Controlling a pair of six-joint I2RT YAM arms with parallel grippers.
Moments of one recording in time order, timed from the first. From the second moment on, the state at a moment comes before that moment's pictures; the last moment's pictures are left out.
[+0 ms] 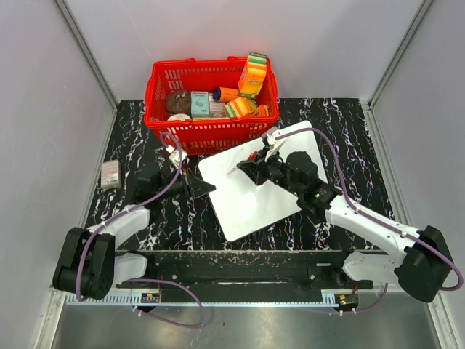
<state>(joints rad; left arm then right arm) -0.22 1.21 0.41 0.54 0.91 -0.49 0.78 1.18 0.83 0.26 -0.10 0.24</state>
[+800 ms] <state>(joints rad) -0.22 1.21 0.41 0.54 0.91 -0.49 0.79 1.25 0.86 0.27 -0.05 0.24</state>
